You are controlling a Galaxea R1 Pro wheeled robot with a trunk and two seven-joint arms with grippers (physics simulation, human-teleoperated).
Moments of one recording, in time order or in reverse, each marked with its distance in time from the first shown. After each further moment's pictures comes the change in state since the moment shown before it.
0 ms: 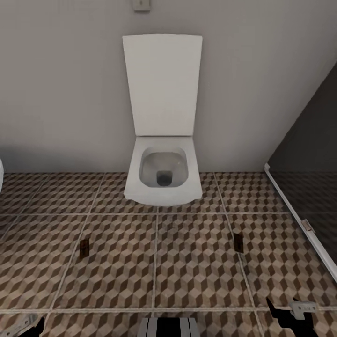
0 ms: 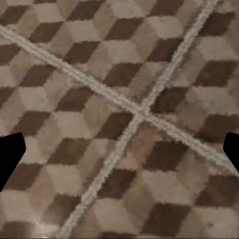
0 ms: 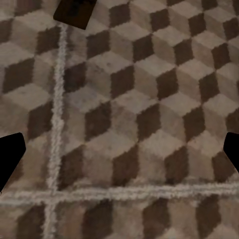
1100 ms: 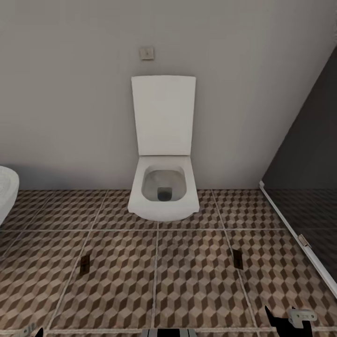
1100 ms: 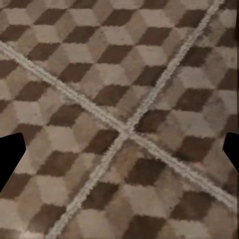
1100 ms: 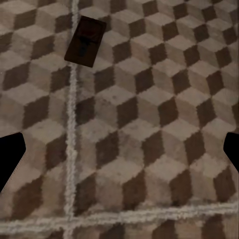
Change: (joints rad) left arm 0.000 0.000 0.005 0.067 -0.002 -0.005 0.016; right arm 0.001 0.017 0.000 0.063 0.000 -0.003 -0.006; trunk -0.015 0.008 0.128
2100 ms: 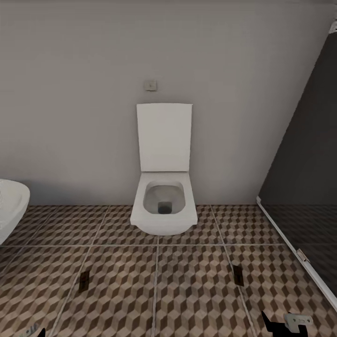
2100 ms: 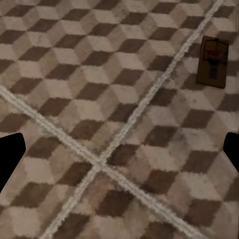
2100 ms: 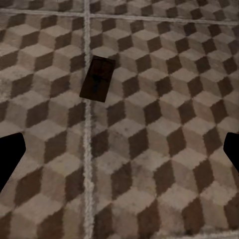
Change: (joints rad) left arm 0.000 -0.010 -0.002 0.003 -0.001 0.000 0.000; right arm 0.001 0.022 0.000 0.032 0.000 0.005 0.002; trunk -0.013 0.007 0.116
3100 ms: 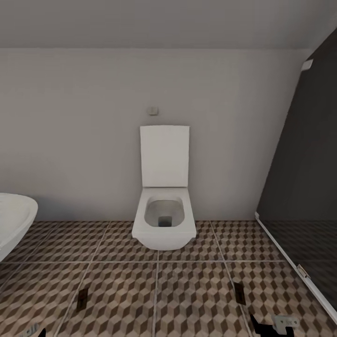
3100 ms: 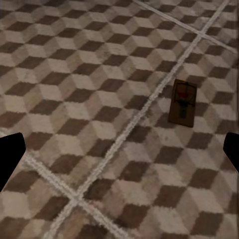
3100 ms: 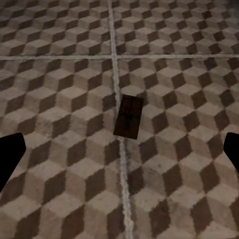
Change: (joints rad) left arm 0.000 -0.002 0.000 0.000 0.000 0.000 0.000; right arm 0.001 0.062 0.000 0.012 0.000 0.002 0.002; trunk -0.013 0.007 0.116
